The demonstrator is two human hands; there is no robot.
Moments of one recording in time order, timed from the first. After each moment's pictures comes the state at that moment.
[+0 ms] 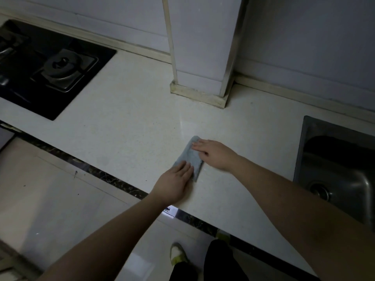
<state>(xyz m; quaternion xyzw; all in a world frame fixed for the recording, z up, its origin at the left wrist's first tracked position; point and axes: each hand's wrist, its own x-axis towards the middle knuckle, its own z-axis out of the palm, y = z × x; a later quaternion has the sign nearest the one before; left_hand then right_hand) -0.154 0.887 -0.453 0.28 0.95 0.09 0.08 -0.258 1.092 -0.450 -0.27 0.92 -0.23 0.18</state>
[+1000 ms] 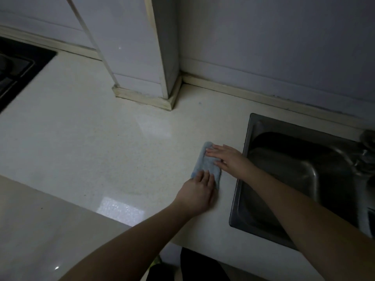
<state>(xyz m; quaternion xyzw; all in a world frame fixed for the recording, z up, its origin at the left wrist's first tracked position) -0.155 1.125 -0.448 0.35 0.93 0.05 0.04 -0.240 1.321 -0.476 -0.26 0.93 -0.25 0.11</state>
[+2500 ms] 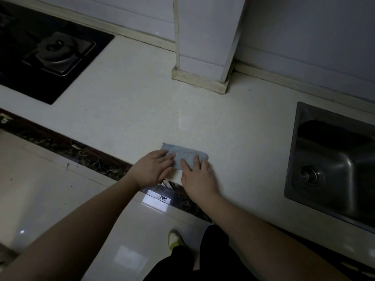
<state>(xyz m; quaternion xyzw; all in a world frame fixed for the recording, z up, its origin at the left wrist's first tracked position) -0.142 0.789 -0.465 0.37 0.93 0.09 0.05 -0.095 0.992 -0.447 -0.09 0.99 0.01 0.13</state>
